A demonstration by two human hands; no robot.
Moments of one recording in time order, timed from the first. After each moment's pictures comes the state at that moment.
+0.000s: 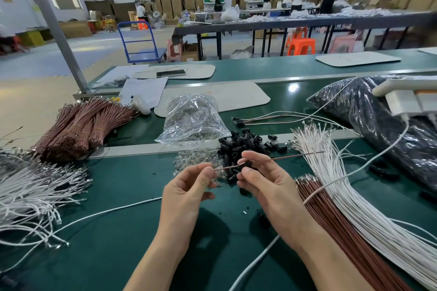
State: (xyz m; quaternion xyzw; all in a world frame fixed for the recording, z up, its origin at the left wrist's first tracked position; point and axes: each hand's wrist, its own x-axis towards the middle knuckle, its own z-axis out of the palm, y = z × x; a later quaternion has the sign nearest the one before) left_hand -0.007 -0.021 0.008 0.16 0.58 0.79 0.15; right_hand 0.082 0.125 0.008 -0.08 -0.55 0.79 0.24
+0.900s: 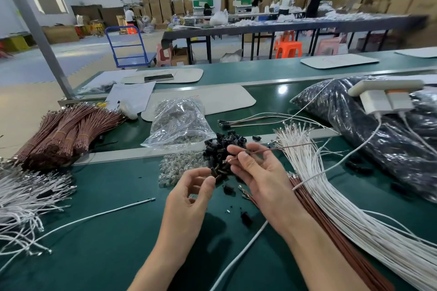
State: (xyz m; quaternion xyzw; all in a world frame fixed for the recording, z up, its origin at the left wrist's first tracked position) left_hand 0.015 -0.013 0.002 0.28 0.72 0.63 0.06; right_hand 0.084 0.138 0.027 -0.09 -0.44 0.84 0.29
